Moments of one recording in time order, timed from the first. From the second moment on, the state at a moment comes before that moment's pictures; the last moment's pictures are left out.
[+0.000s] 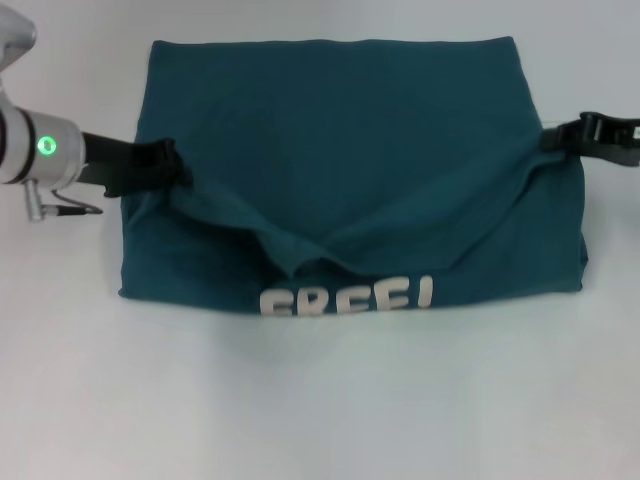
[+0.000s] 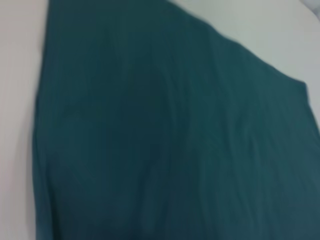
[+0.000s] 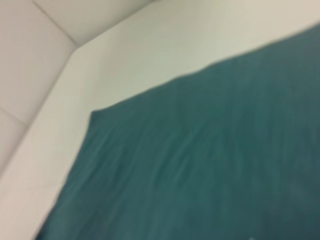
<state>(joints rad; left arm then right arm) -0.85 -2.00 0.69 0.66 2.49 1.12 -2.70 0.75 1.95 -0.58 -0.69 -2.29 -1.19 2.39</state>
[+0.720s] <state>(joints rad) -0.86 -2.05 0.73 0.59 2.48 0.74 -2.69 0.86 1.99 -0.85 -0.54 -2.30 -0.62 2.38</state>
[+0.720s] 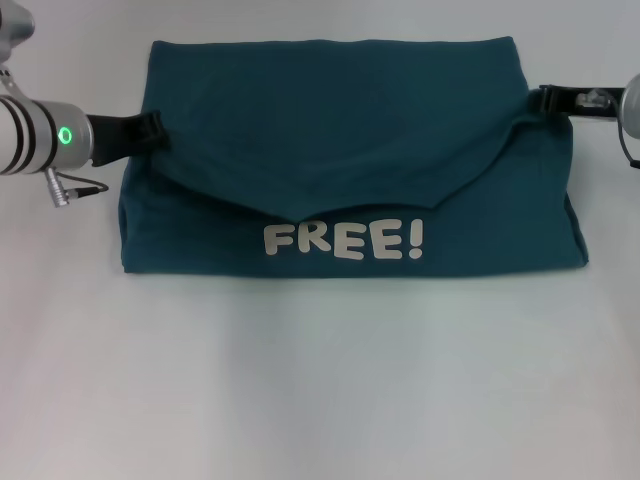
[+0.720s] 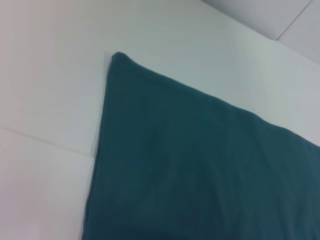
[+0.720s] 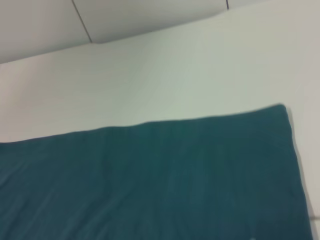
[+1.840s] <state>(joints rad) -0.90 -2.06 0.73 0.53 2.48 0.62 -2.63 0.93 1.98 -0.94 -0.47 -2.36 -0.52 2.38</state>
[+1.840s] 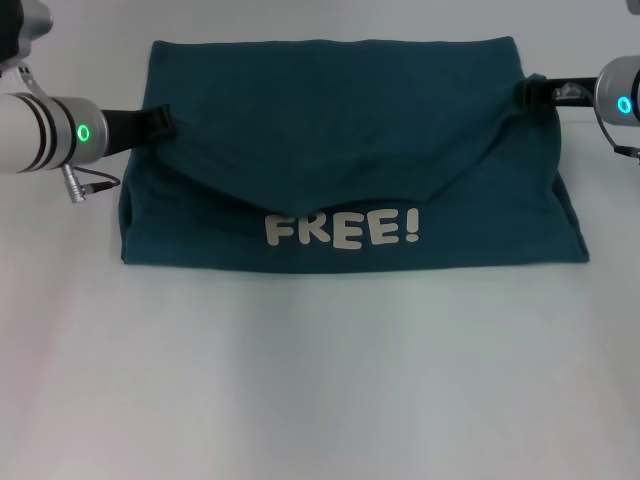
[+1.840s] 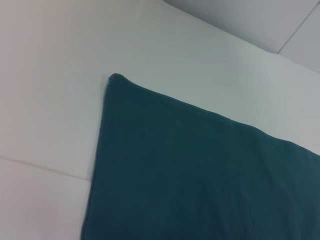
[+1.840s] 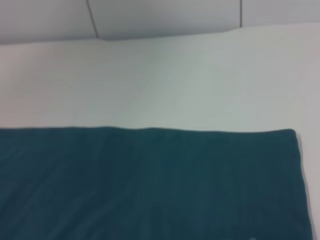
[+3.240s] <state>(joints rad) -0.58 -2.06 0.61 0.75 2.22 1.05 -2.47 0.50 1.94 -0.62 -0.64 -1.97 -1.33 2.22</state>
